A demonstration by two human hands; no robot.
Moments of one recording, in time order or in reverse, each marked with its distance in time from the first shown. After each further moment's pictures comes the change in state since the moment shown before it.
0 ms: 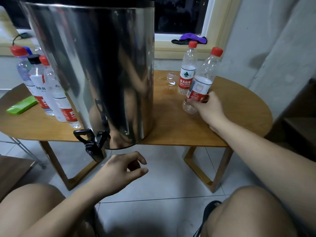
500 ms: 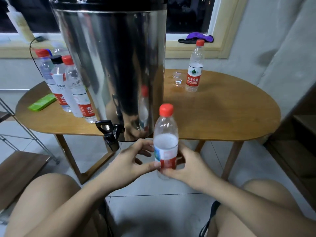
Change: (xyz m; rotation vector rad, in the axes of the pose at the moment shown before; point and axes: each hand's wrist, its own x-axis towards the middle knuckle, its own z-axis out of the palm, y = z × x) left_hand -0.028 0.020 -0.018 -0.227 0.030 0.097; right_hand -0.207 0.001 0.035 -0.161 -0.571 -0.088
